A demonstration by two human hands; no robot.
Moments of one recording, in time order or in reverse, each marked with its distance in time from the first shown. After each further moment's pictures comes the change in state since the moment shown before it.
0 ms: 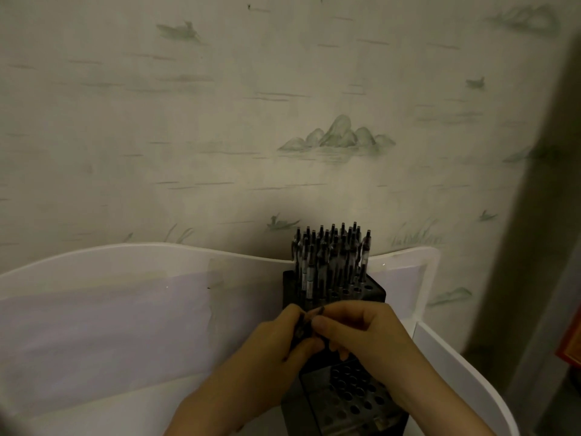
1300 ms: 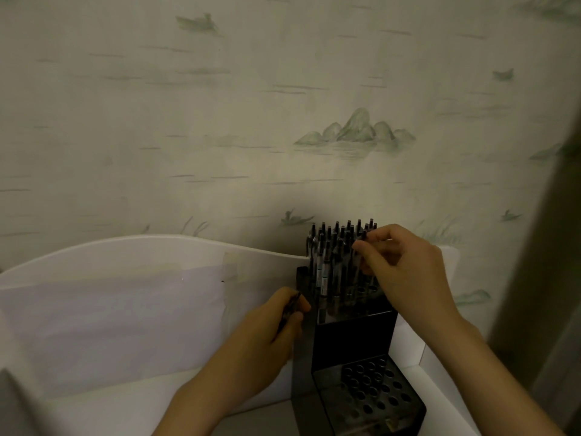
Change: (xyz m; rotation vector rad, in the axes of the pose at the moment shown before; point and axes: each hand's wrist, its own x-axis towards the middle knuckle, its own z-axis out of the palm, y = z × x) left_hand -0.008 -0.011 -0.016 -0.081 0.159 -0.041; right_hand 0.054 -0.023 -0.029 -0.429 0.482 -0.399
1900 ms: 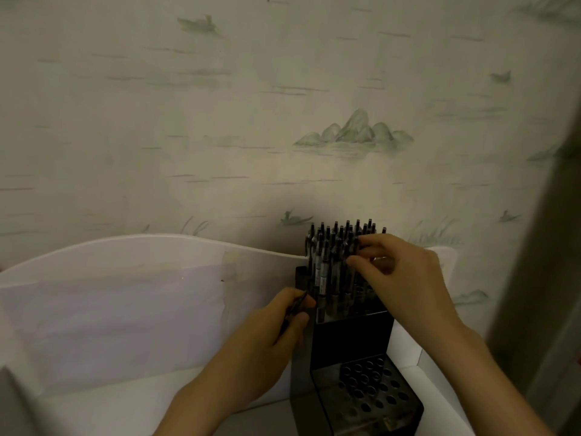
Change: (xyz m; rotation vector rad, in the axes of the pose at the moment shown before) left_hand -0.005 0.009 0.000 0.028 -0.019 0.022; right_hand -0.009 -0.006 -0.006 -0.122 -0.072 -0.038
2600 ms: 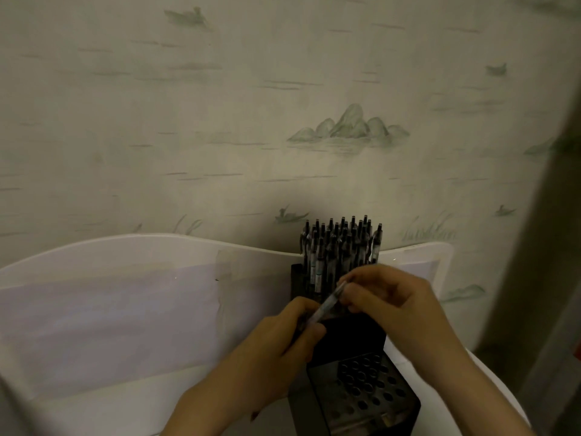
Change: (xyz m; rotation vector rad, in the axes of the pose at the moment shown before) left_hand 0.004 -0.002 0.014 -0.048 -0.145 0.043; right_hand -0.039 -0.002 -0.001 0.560 -0.239 0.161
